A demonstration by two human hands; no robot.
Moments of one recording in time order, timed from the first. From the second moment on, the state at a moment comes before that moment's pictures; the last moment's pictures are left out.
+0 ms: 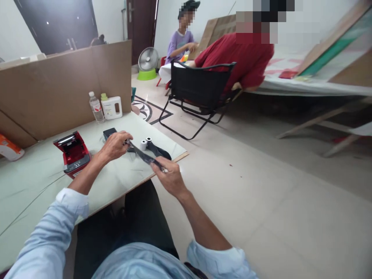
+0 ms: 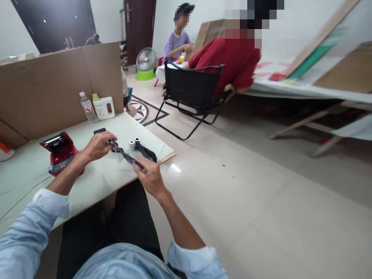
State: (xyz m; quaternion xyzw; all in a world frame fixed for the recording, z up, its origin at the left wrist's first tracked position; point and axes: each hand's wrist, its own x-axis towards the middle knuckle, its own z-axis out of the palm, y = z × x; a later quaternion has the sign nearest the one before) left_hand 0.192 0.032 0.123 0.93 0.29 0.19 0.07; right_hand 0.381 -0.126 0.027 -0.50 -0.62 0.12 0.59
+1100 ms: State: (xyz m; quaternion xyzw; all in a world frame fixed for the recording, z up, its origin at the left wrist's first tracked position) left_hand 0.293 0.088 0.100 0.92 0.36 -0.05 0.11; right_hand 0.483 -0.080 -0.053 -0.62 -0.61 0.08 0.48
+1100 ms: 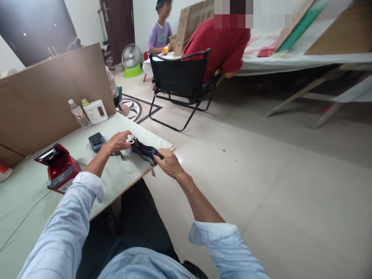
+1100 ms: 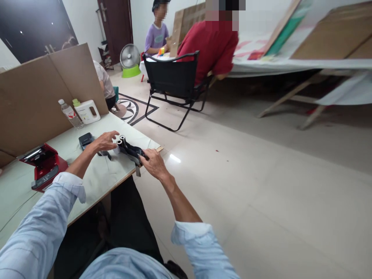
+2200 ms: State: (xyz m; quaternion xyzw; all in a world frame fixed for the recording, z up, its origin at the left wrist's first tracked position) left_hand 0.155 -0.013 0.173 0.91 0.35 0.22 0.03; right_hand 0.346 -0.106 0.014 -0.36 -0.50 0.50 0.61
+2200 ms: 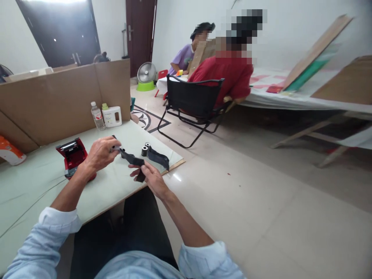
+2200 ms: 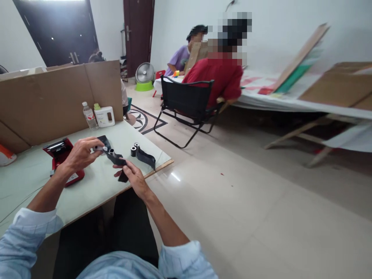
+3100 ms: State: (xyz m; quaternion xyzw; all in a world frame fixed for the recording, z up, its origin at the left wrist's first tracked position) left_hand -0.014 -0.043 0.109 0.76 0.49 0.40 0.13; right_hand 0.196 -0.035 0.043 -0.31 -0.80 0.15 0.48
